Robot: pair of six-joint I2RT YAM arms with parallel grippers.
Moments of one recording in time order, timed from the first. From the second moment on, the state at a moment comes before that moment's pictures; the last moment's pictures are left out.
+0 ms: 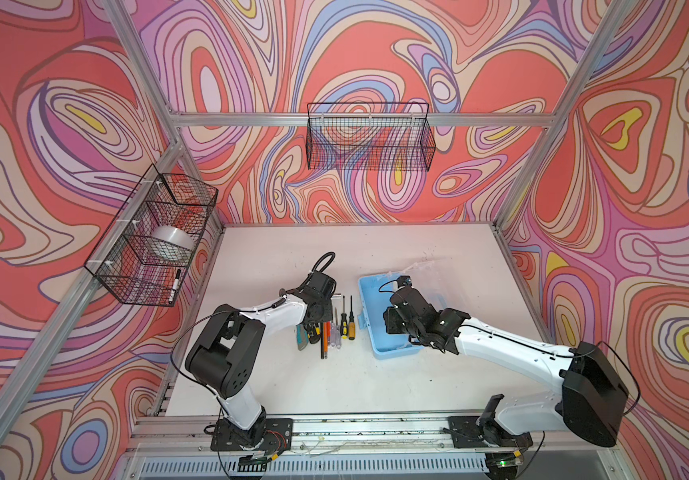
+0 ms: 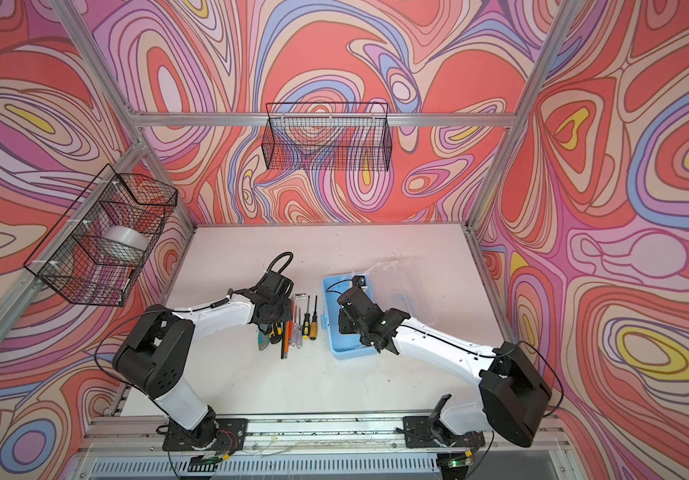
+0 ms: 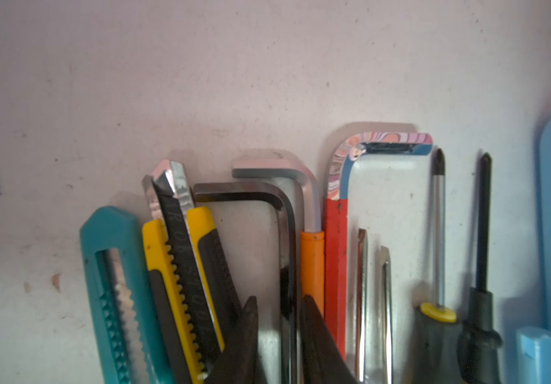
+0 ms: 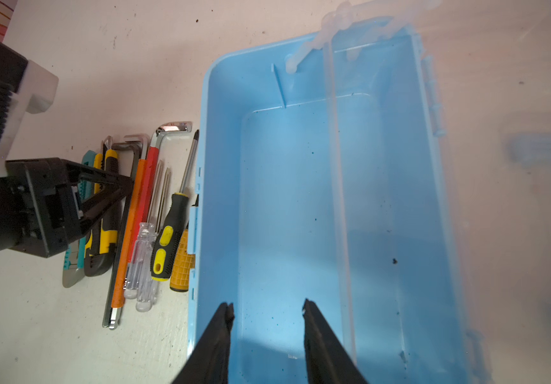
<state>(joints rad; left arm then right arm) -0.49 1.69 0.94 -0.38 -0.16 -0.57 0.81 1.37 0.88 -0.37 0.22 0.67</state>
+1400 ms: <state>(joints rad) -0.50 1.74 0.96 -0.38 -0.17 -0.54 0.81 1.37 0.86 -0.33 0.21 0.67</state>
